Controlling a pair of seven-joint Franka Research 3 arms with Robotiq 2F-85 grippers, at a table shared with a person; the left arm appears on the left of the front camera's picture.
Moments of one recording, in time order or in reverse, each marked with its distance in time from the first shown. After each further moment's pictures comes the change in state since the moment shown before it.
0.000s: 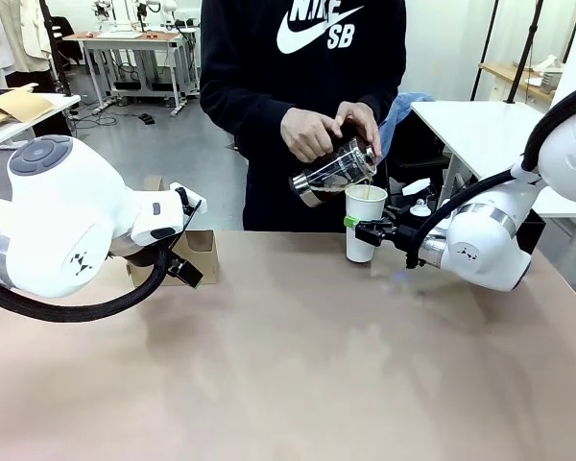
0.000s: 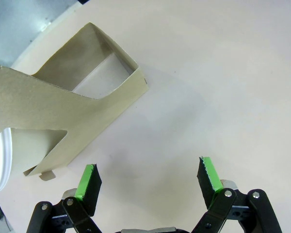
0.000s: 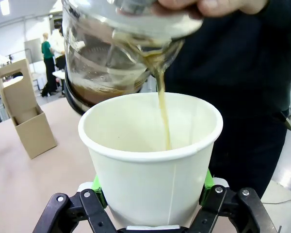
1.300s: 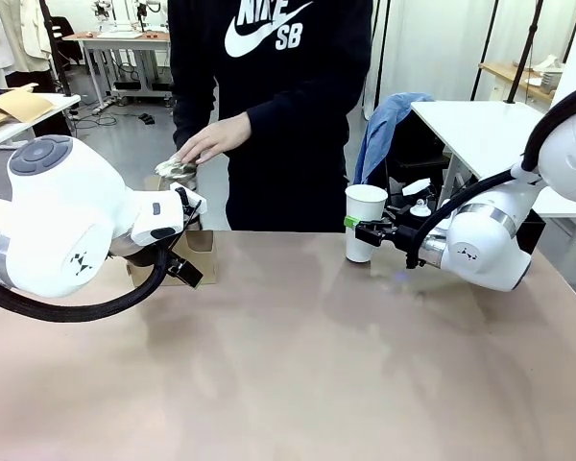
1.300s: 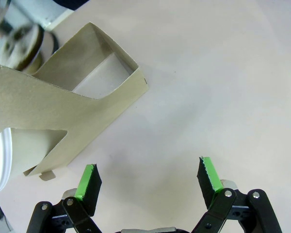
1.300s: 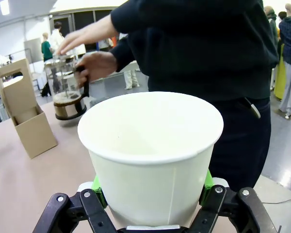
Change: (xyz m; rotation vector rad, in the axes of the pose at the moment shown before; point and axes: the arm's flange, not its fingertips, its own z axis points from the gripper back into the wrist) left arm 0.000 0.000 0.000 0.000 0.000 0.000; right arm 0.000 0.000 0.000 0.000 0.001 0.000
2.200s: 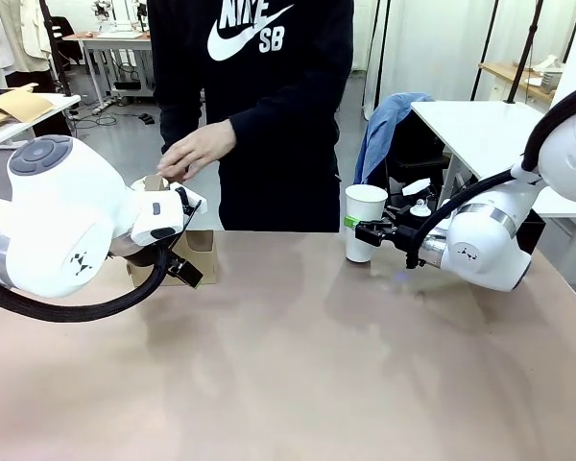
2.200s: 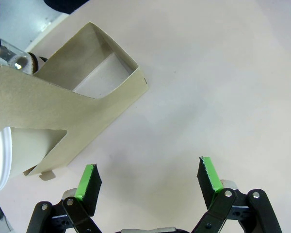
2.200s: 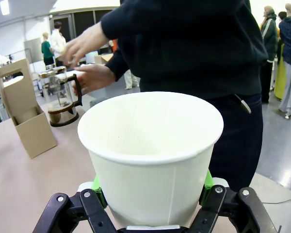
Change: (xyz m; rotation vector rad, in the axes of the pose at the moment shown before) left arm 0.000 0.000 0.000 0.000 0.000 0.000; right arm 0.000 0.000 0.000 0.000 0.000 0.000
